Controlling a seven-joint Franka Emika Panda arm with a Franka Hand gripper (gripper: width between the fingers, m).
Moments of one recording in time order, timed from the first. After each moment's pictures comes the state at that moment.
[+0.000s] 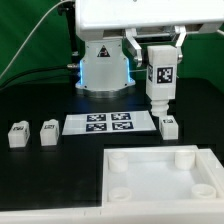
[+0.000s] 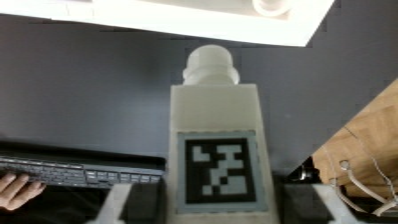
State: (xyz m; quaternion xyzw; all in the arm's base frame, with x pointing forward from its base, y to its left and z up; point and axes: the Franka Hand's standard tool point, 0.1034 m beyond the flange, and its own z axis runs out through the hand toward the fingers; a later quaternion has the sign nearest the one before) arm 0.572 0.070 0.191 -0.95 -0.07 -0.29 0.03
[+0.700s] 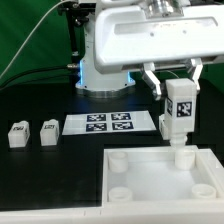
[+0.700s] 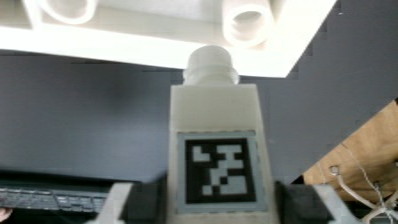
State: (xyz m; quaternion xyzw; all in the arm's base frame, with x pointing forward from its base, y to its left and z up) arm 0.585 0.085 0.148 -0.94 -0.08 -0.32 0.02
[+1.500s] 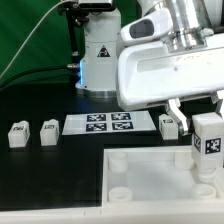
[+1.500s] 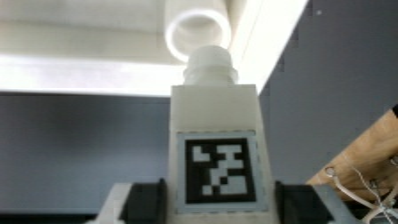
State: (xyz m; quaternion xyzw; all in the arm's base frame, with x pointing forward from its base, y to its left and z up) arm 0.605 0.112 0.102 -0.95 -0.06 -0.30 0.05
